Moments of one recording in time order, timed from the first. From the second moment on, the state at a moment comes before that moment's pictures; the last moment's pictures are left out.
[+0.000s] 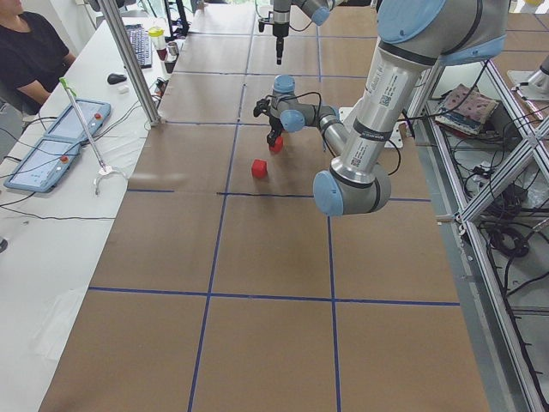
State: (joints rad) left arm -0.50 -2.11 -1.67 -1.83 -1.83 -0.84; right arm 0.72 -1.31 2.05 -1.53 2.06 1.08
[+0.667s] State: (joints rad) left arm -0.55 -2.30 -1.53 -1.81 -1.83 -0.97; right arm 0.72 -1.31 2.06 -1.53 2.07 1.08
